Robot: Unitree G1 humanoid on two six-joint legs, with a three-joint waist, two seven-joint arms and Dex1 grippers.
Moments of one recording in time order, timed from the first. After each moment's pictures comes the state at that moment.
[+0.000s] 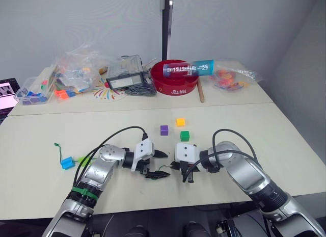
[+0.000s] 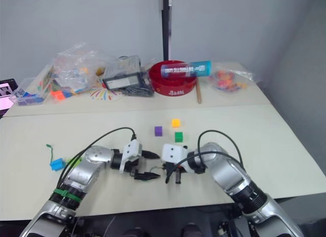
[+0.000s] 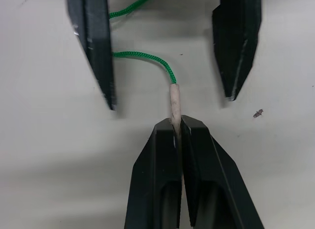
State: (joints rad) left arm -0.47 0.44 -0.27 0.24 -0.20 0.11 -1.26; right arm -0.54 -0.59 0.50 -0.23 -0.03 0.58 1.04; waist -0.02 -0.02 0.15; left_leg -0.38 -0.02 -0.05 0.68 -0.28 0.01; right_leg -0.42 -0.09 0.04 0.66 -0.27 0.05
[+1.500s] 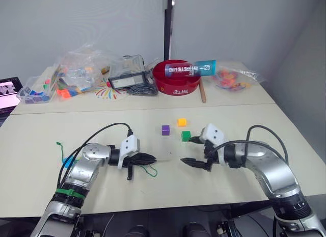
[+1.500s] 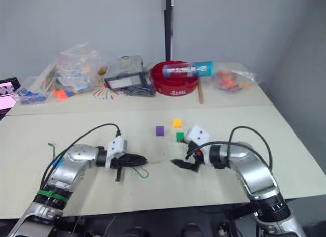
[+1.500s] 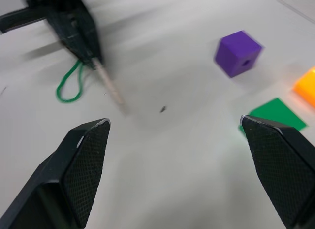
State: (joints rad) left arm -0.42 0.56 -0.16 0.20 -0.25 0.09 -1.29; right arm -0.37 -0.57 0.09 -0.36 0.26 0.74 0.89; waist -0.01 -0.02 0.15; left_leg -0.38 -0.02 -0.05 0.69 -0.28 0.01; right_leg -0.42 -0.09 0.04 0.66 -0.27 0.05
